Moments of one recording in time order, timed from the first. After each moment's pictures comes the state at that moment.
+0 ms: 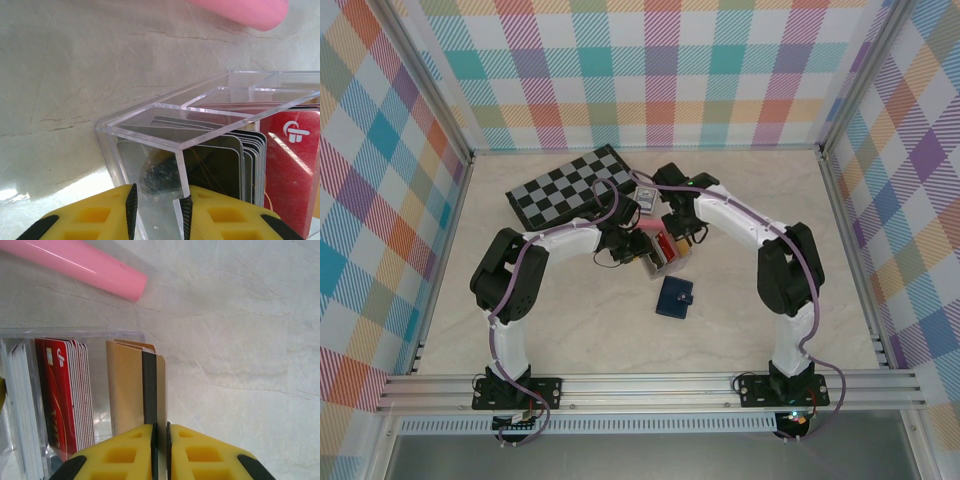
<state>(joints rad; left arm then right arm) -0.59 1.94 1.27 -0.39 0.26 -0.87 0.60 1.96 1.67 -1.02 0.23 0.14</state>
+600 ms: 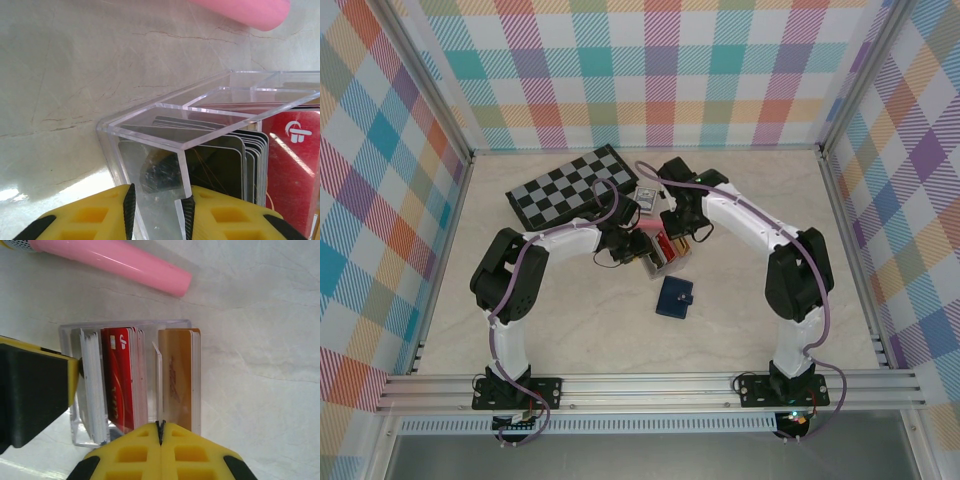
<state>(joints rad) -0.59 1.94 1.27 -0.39 0.27 -0.87 0.60 1.90 1.67 -1.03 0.05 0.22</state>
